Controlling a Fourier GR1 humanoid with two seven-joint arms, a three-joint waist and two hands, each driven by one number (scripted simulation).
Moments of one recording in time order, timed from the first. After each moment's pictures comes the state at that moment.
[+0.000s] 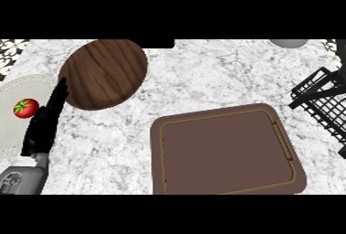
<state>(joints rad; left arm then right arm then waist) -0.15 0.38 -0.06 -1.45 -0.05 0.19 0.06 -1.15 -0.47 -0.24 -0.75 1.57 -0.03 1.04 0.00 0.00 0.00</state>
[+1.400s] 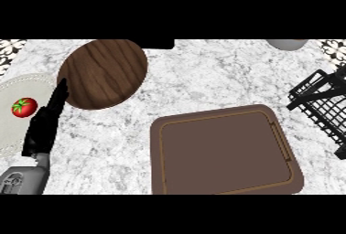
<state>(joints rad) -0.15 0.33 -0.01 -1.44 -0.09 0.15 0.06 -0.80 -0.50 -0.48 -1.09 1.20 0.00 0.90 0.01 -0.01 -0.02</state>
